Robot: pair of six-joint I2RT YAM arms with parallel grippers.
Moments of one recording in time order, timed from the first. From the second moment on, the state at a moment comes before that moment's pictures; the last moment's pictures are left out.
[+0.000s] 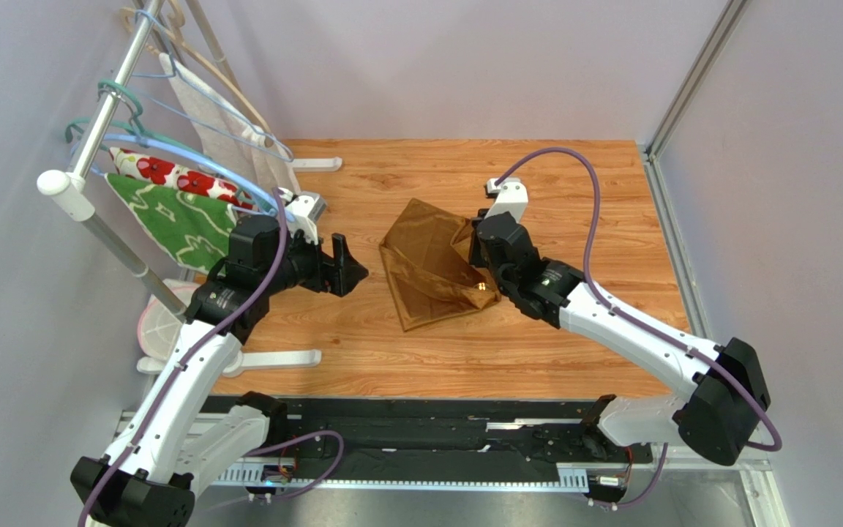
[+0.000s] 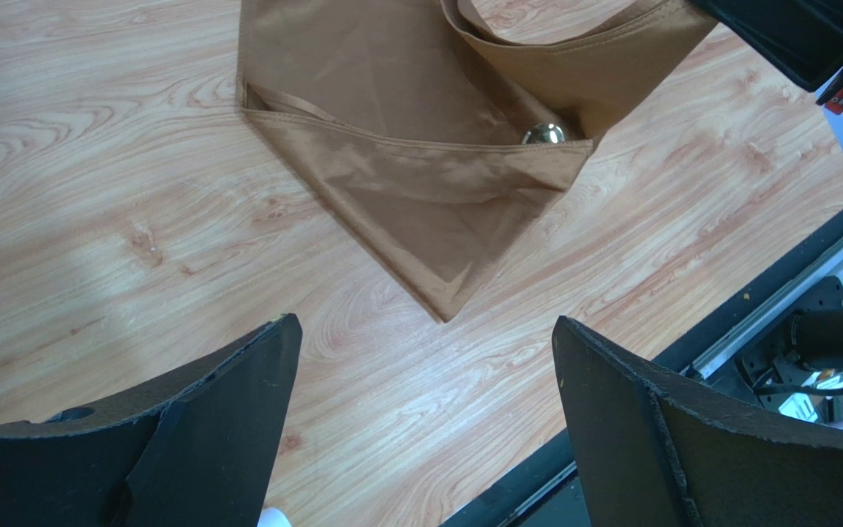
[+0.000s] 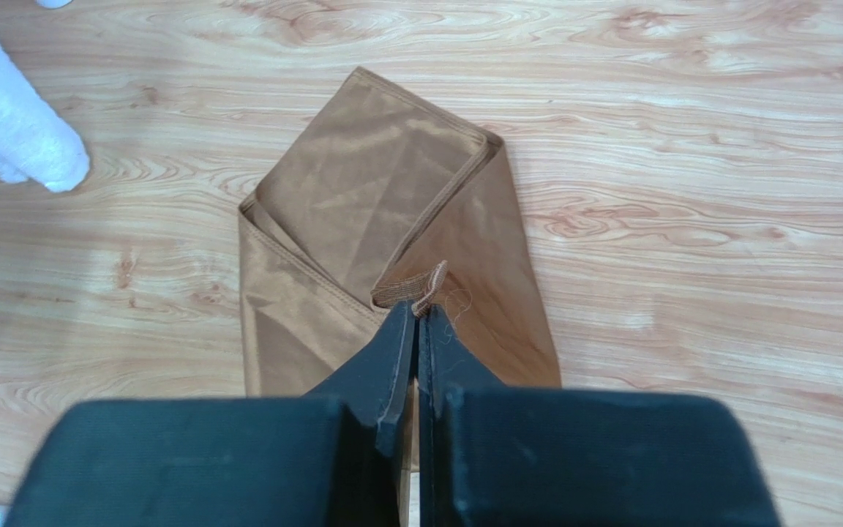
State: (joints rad) left arm -0.31 0.89 0.93 -0.54 0.36 -0.20; right arm 0.81 1.29 1.02 -0.18 0.54 0.44
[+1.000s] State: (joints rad) left arm -0.31 0.89 0.93 -0.54 0.36 -0.20; right arm 0.90 1.40 1.01 -0.14 0.43 0.51
